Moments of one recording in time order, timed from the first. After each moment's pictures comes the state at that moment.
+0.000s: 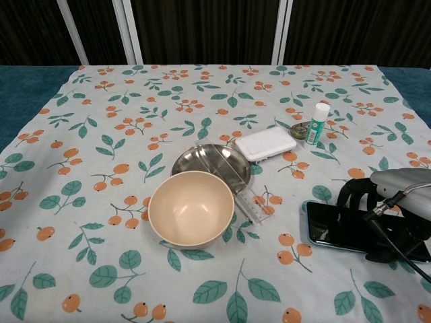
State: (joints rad) left arm -0.10 -1.14 -0.05 -1.65 1.47 1.47 0.11; right arm 0.41 -1.50 -0.01 -1.77 -1.13 1.18 -0.58
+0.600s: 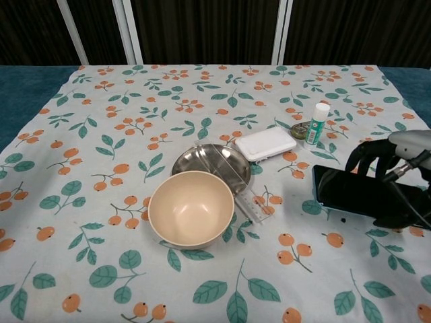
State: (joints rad) left arm -0.10 -1.14 -0.05 -1.65 1.46 1.47 0.11; right arm 0.41 -1.37 0.03 -1.86 -1.20 1.19 -0.47
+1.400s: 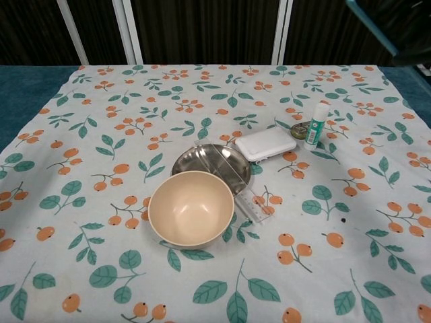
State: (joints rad) left arm -0.10 -1.14 -0.05 -1.66 1.46 1.47 0.12; right arm 0.47 -1.00 0.32 -2.03 -1.13 1.06 0.14
